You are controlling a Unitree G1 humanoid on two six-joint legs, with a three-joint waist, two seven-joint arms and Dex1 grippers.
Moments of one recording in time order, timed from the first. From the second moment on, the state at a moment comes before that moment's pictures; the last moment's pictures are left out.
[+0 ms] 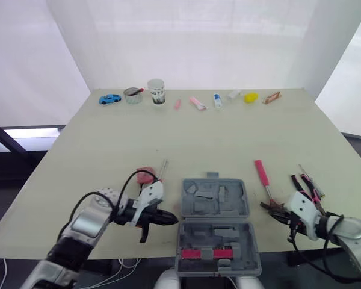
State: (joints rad) left arm -0.22 0.75 -0.17 -0.01 -0.28 0.43 -1.37; right arm 0.13 -0.68 -0.07 -0.15 0.18 0.18 0.88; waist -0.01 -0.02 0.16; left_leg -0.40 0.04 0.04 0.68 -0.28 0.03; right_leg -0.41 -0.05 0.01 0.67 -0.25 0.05
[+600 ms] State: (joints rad) left arm 0.22 0.69 0.41 -0.10 -0.54 0.38 -1.13; right arm 0.37 -0.54 -0.49 -0.04 0.51 0.03 0.92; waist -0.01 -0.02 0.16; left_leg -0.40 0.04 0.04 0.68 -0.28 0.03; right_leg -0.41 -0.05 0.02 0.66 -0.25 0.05
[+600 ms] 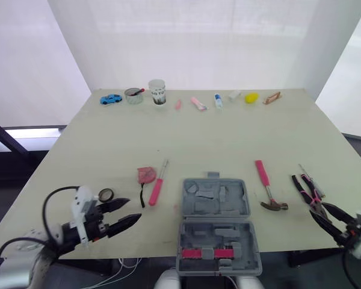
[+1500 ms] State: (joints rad) left arm 0.24 1.03 0.38 0.08 -0.29 0.20 -1.17; right arm 0.31 -0.60 -0.36 -0.28 0.62 0.13 1.01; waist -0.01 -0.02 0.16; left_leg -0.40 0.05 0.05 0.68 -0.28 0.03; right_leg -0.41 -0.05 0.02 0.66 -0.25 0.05
